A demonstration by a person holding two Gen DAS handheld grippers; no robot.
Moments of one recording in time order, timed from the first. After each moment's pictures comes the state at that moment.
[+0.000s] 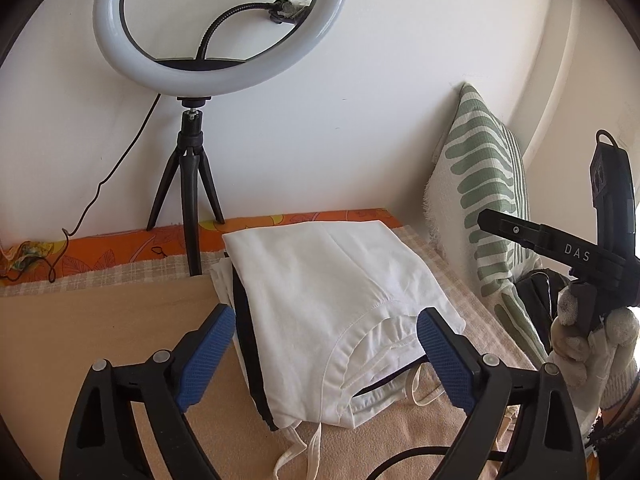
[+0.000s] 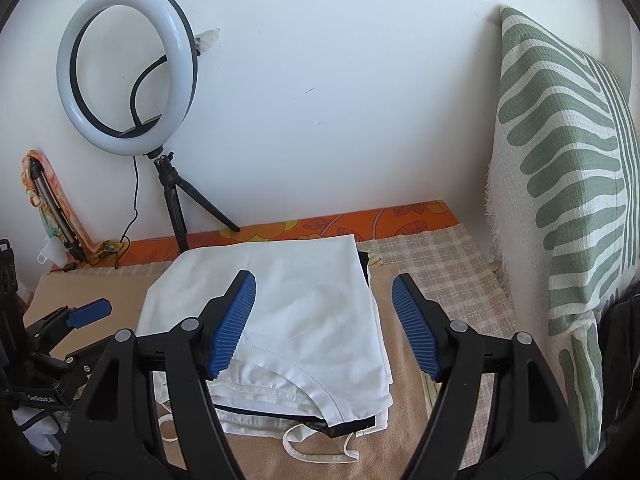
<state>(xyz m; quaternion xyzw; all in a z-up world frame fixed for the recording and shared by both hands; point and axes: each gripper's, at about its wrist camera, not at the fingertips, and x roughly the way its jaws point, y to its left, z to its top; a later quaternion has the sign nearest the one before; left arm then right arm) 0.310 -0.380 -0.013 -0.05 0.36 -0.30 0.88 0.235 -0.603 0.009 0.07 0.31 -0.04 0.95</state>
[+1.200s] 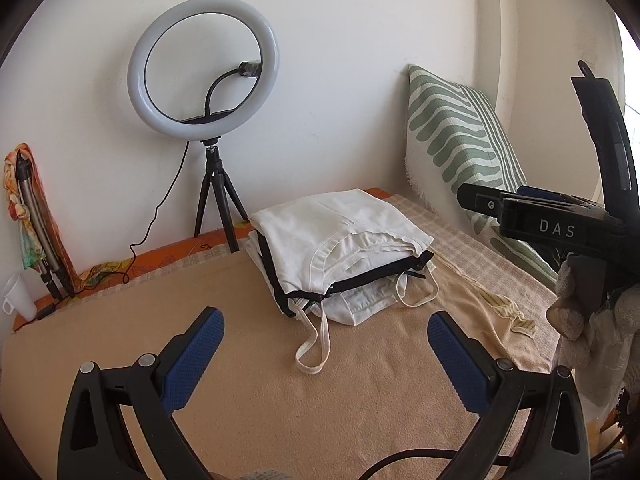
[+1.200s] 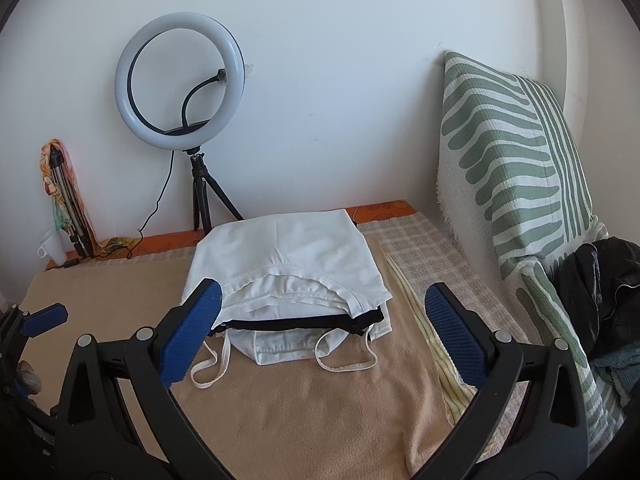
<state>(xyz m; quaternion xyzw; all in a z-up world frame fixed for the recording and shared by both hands) 0.149 -0.344 0.012 0.07 0.30 -0.28 0.91 0.086 -0.510 0.006 0.05 0.25 -0.13 0.96</state>
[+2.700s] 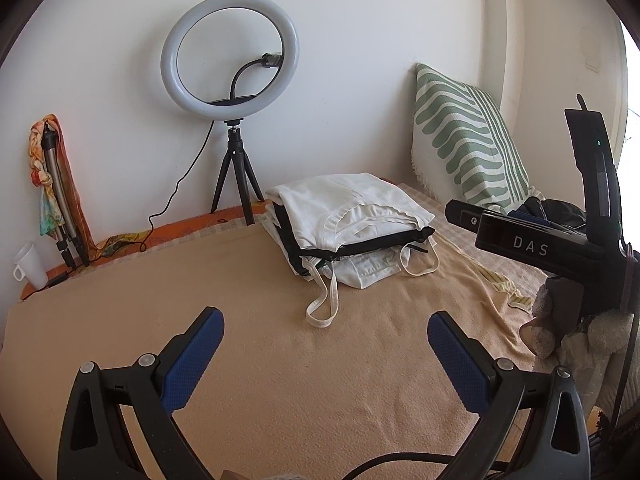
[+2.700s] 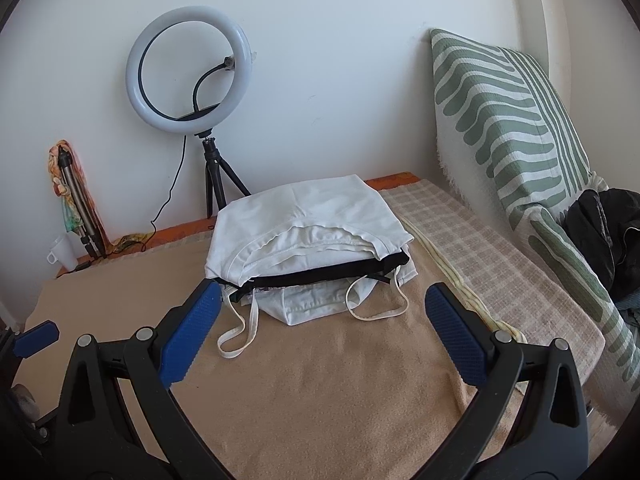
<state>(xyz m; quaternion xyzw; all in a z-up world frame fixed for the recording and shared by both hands) 0.111 -0.312 -0.004 0.06 0.31 -0.26 0.91 0.062 -0.482 -0.035 0.10 0.24 -0.13 0.96</state>
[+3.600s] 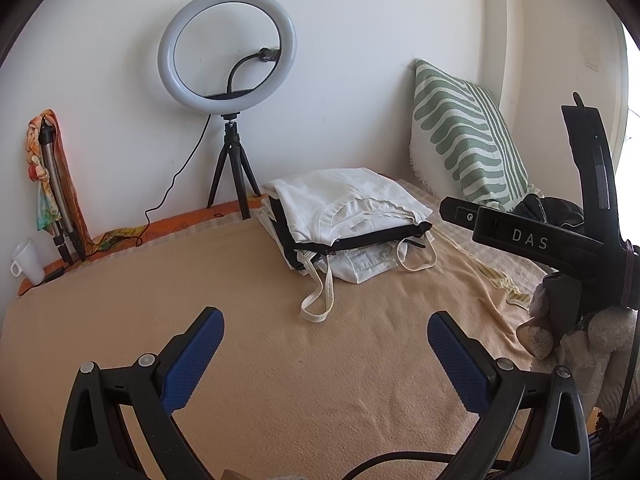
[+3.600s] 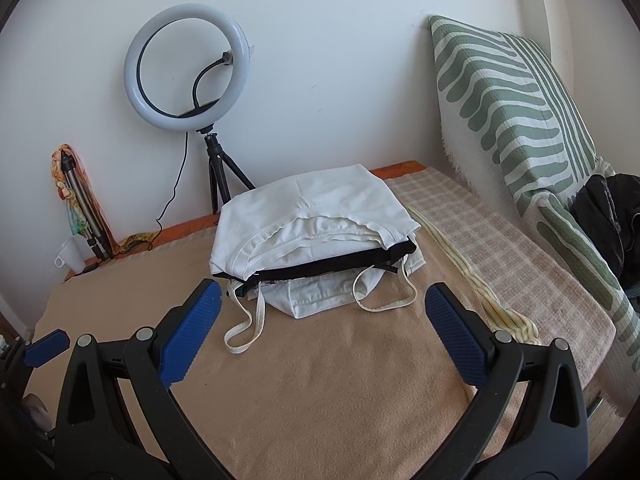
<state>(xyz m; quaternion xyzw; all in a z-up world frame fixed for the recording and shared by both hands) 0.110 -0.316 -0.006 0.06 0.32 -0.26 0.91 0.053 -0.478 -0.043 0.12 0.25 -0.12 0.95</state>
